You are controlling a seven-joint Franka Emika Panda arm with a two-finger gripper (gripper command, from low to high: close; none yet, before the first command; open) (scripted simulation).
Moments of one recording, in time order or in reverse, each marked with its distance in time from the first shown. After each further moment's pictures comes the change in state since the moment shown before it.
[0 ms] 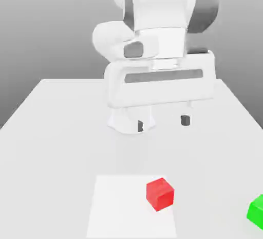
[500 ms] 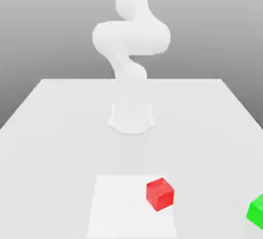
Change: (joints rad) arm -0.117 -0.552 0.000 0.271 -0.016 -0.304 0.233
